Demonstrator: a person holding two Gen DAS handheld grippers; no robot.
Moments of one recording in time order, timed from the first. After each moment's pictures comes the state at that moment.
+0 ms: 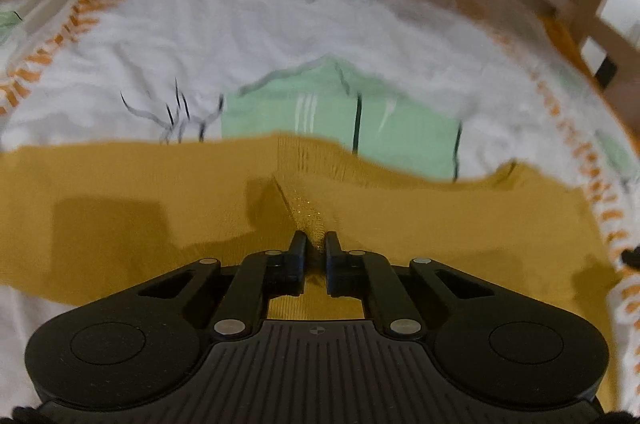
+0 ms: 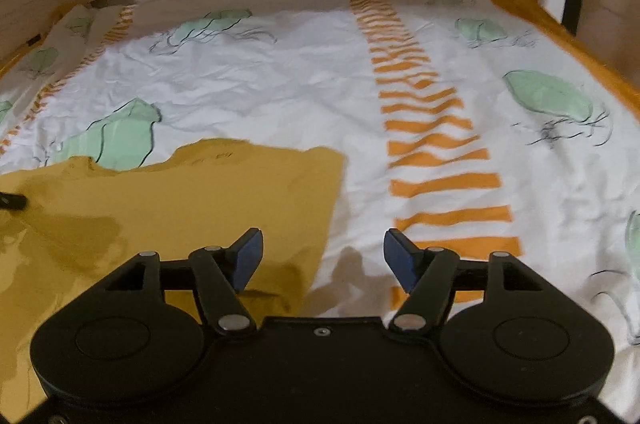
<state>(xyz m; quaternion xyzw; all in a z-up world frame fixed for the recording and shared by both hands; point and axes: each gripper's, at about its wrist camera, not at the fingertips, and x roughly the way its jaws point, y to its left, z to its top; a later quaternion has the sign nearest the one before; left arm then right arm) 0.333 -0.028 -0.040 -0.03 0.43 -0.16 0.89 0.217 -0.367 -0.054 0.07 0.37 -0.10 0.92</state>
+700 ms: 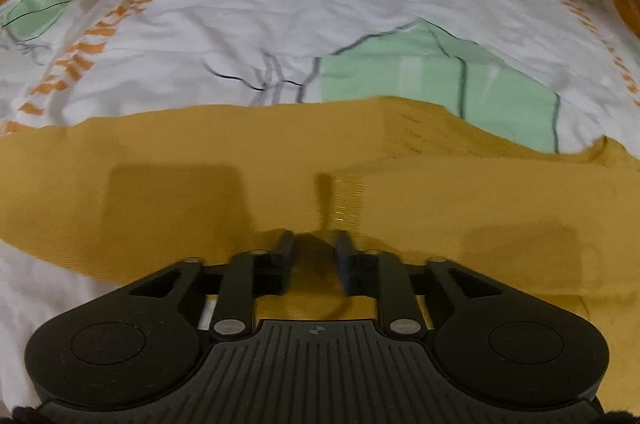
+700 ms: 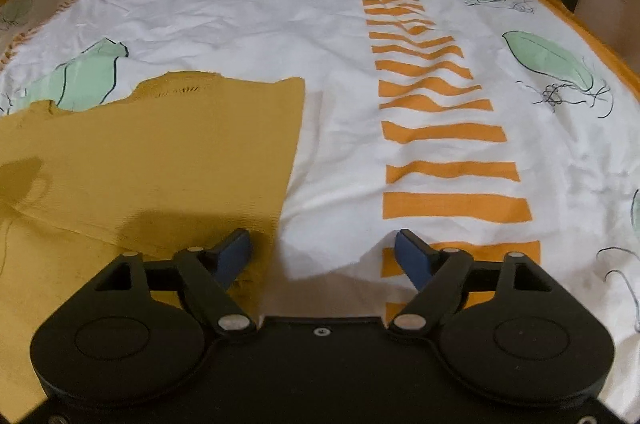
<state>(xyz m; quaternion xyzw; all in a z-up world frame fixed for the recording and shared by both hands) 0.354 -0.003 -0.066 0.03 0.49 -0.06 0.87 0.235 -0.364 -0.095 0.04 0.44 -0.12 0.89</state>
